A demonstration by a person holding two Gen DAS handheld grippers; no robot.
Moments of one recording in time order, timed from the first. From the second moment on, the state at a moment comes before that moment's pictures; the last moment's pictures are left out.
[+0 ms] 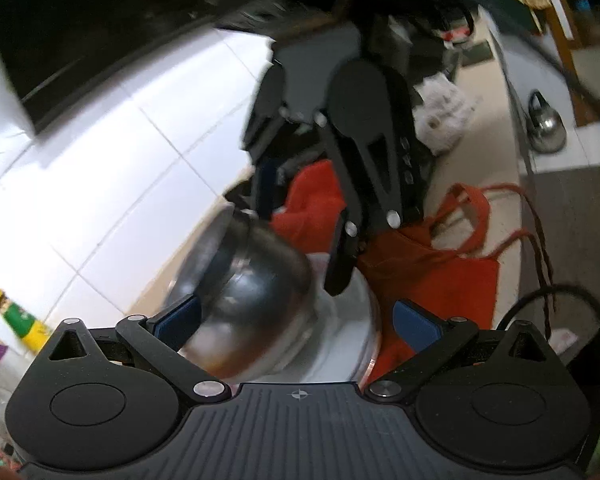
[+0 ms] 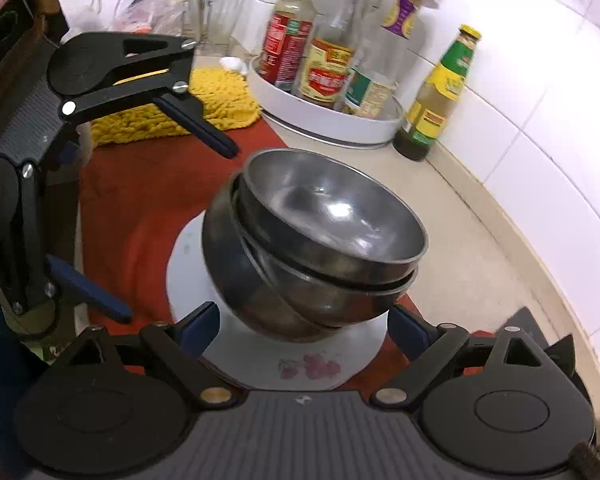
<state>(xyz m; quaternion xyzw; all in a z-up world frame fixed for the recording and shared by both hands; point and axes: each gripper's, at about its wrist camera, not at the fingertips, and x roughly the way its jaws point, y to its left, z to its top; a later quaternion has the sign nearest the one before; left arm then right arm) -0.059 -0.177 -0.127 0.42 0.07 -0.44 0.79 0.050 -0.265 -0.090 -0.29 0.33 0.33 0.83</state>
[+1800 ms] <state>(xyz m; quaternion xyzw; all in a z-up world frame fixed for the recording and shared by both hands) -0.028 -0.120 -0.070 0.04 0.31 -0.22 0.92 -0.041 -0.276 -0.074 0.04 0.33 0.01 0.94</state>
